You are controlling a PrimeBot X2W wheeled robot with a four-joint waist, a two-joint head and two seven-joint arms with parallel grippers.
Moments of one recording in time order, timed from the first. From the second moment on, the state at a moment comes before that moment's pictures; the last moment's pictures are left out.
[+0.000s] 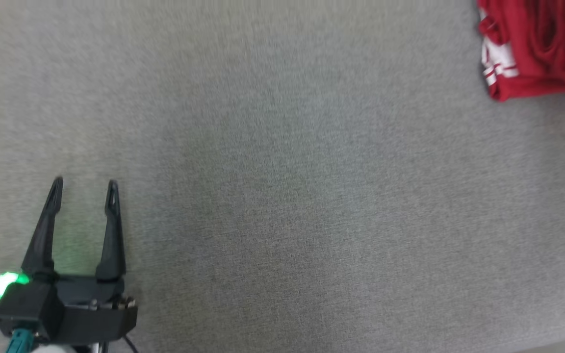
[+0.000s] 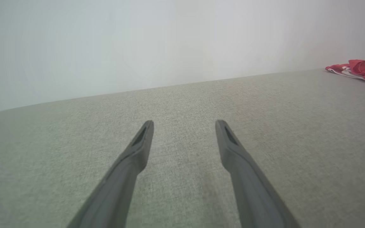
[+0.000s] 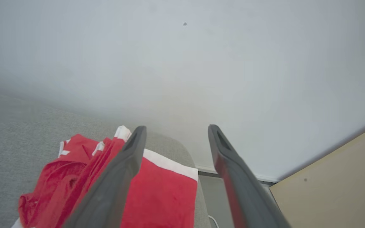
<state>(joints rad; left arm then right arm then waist) -0.16 0.16 0.02 -0.09 -0.07 -0.10 -0.26 -1.11 -0.76 0.28 0.70 0.25 0.13 -0.03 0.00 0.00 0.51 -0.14</state>
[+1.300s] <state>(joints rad) 0.12 0.08 0.08 0.03 -0.09 -0.08 -0.26 -0.16 -0.19 0.12 0.30 0.24 0.13 -0.25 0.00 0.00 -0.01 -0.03</state>
